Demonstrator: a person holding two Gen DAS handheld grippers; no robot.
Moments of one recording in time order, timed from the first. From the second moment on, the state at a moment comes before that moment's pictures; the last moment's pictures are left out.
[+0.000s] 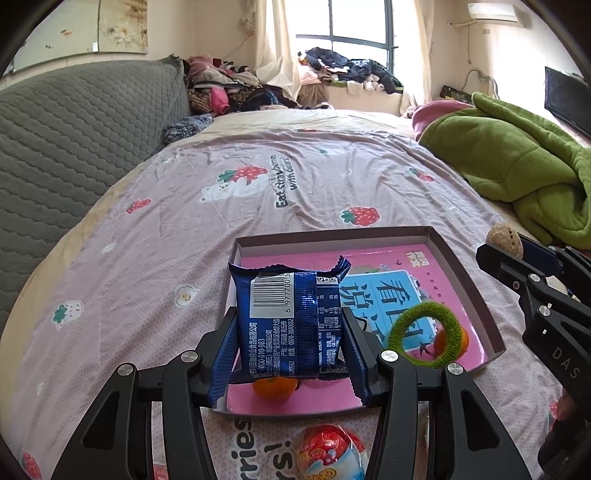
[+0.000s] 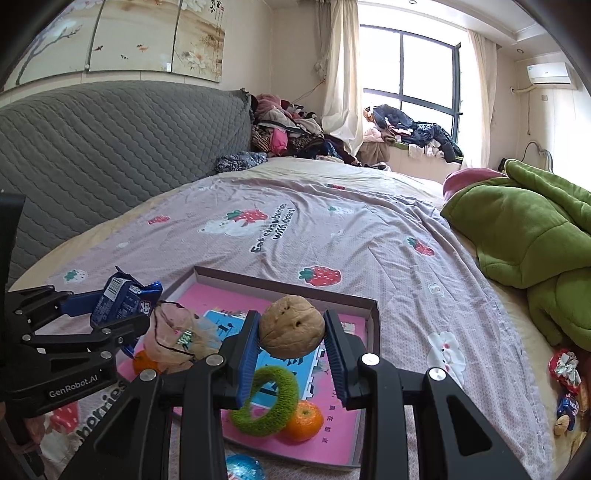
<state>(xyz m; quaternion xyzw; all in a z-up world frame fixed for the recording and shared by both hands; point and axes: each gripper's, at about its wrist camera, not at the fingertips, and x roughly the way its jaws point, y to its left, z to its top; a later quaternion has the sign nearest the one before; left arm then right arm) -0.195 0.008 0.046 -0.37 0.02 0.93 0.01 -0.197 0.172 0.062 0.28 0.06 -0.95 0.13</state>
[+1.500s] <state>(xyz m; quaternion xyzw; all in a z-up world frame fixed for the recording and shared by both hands) -0.266 -0.011 -0.022 -0.44 0.03 0.90 -0.02 -0.213 0.119 -0.025 0.37 0.13 -0.90 0.16</state>
